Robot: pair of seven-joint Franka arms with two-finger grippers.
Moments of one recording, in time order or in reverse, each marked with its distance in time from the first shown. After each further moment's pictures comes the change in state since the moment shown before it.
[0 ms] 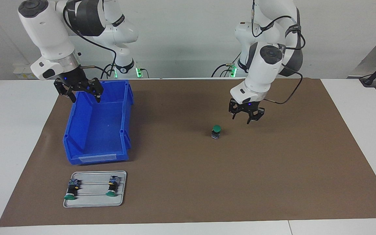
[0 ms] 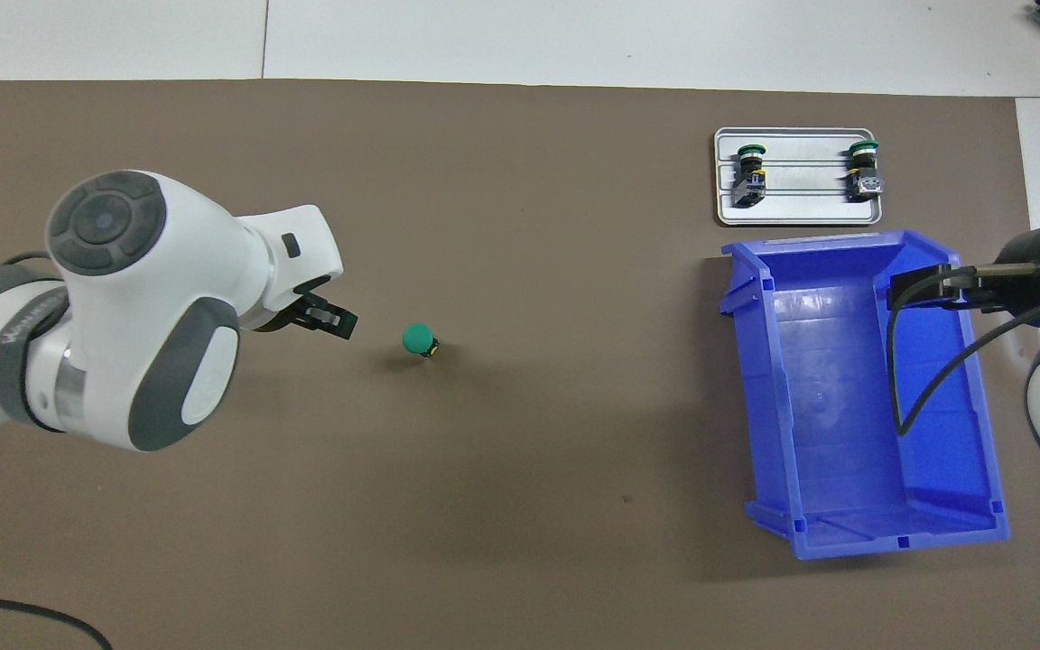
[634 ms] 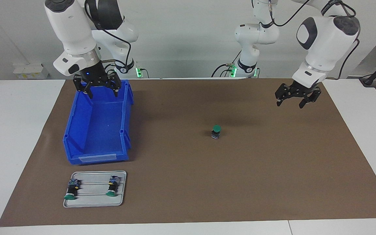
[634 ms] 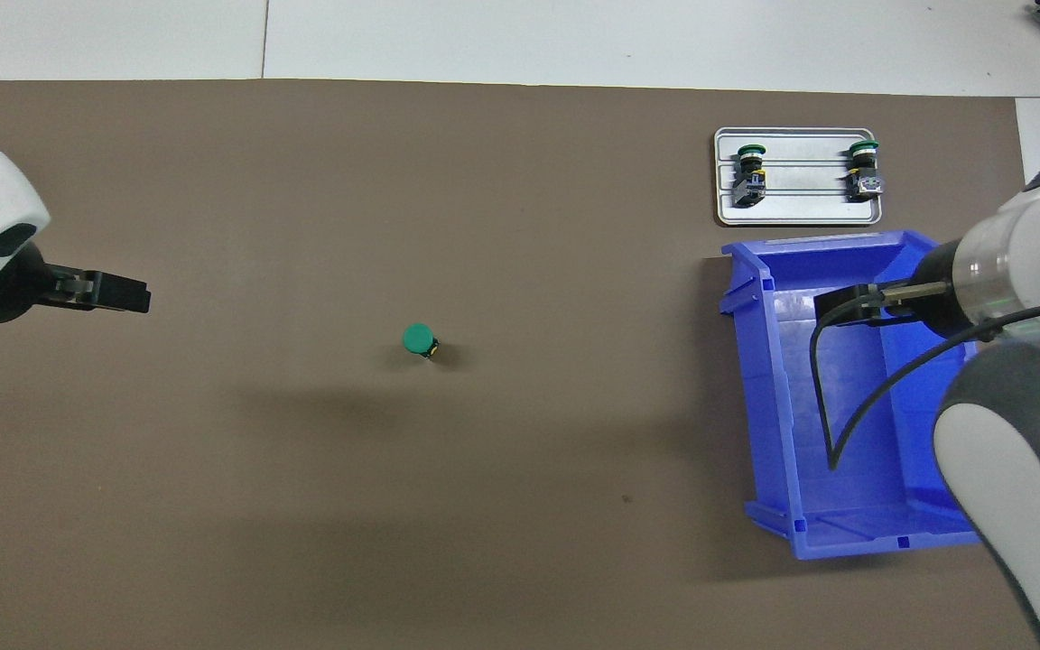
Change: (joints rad) left arm 0.274 -0.144 0.010 0.074 0.001 -0.177 0.021; right arm 0.005 -0.011 0.140 0.016 0.000 -0.022 0.051
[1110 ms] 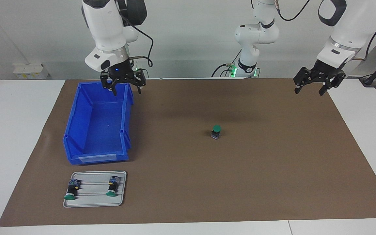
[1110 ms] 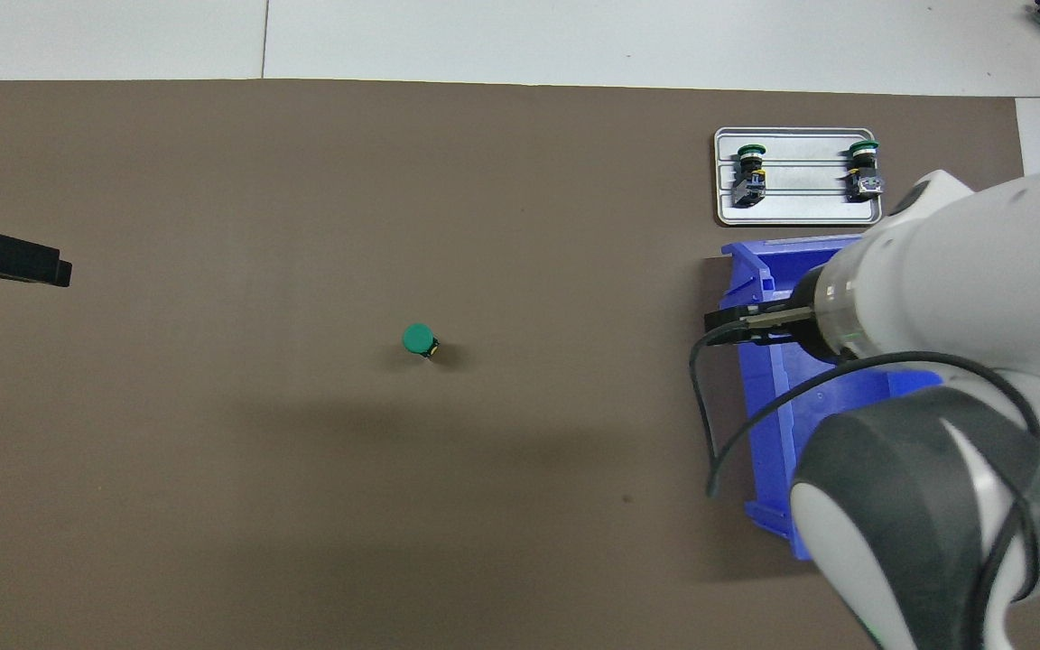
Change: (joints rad) left arm 0.030 0.081 -0.003 0.299 0.001 -0.233 0.011; right arm 0.122 0.024 0.078 -0.005 0.001 0.061 0.185
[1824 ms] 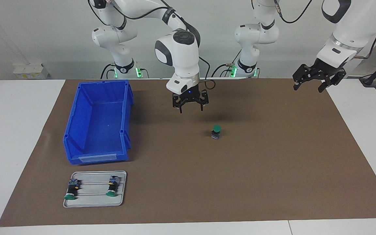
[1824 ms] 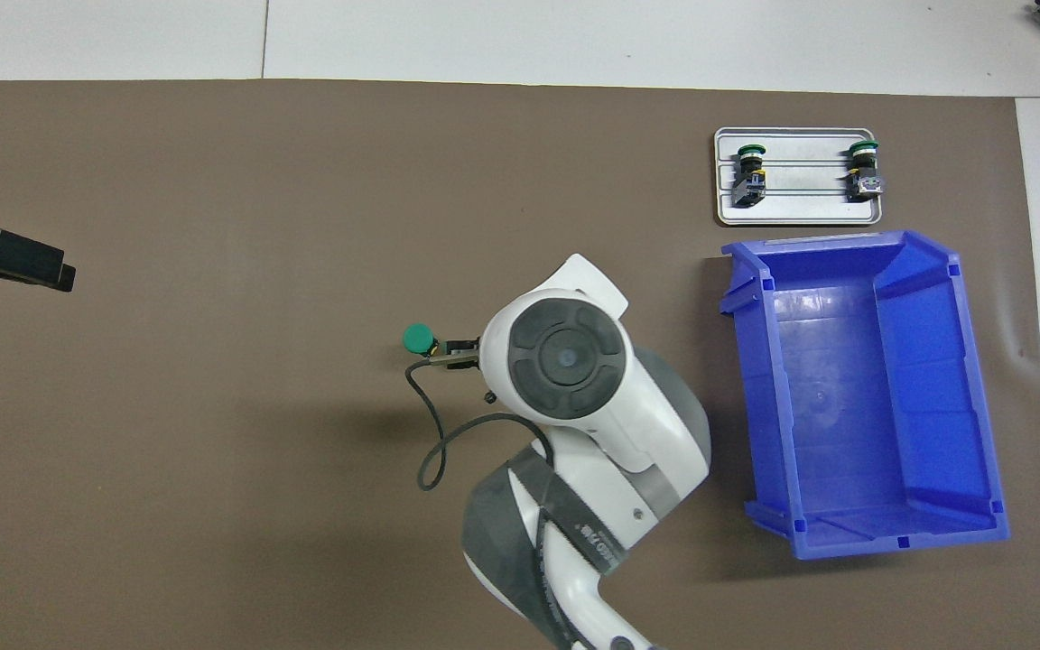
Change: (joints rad) left arm -0.003 0.024 -0.009 0.036 0.000 -0.084 0.000; right arm 0.350 0.336 0.004 0.052 -0.111 0.365 0.467
